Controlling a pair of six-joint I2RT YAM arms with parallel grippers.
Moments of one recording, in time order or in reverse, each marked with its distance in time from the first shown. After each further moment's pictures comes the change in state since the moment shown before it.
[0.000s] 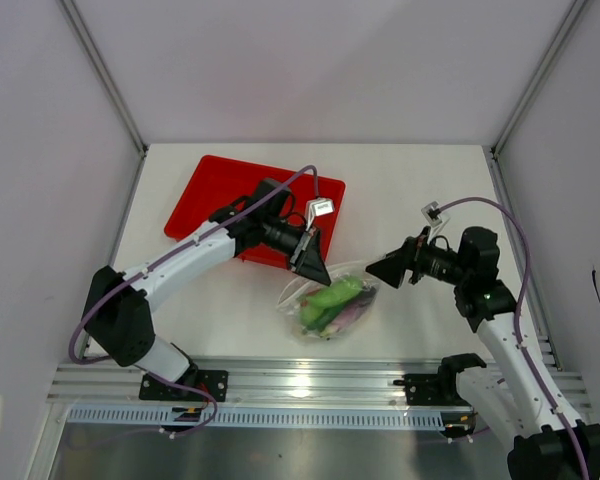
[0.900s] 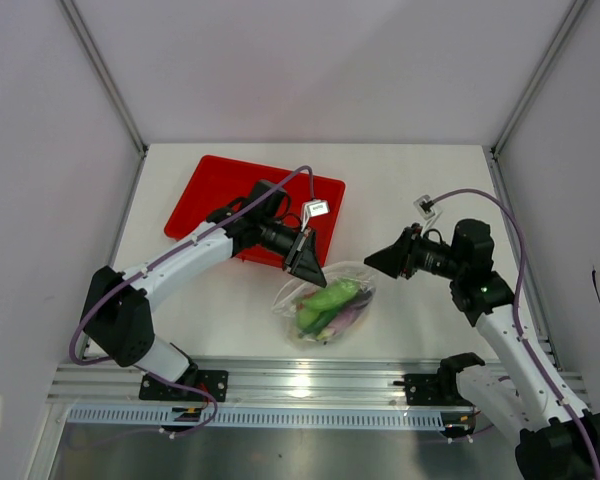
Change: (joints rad) left arm 0.033 -0.010 -0.036 -0.008 0.056 0.007; right arm 0.079 0.048 0.056 0.017 0.032 0.069
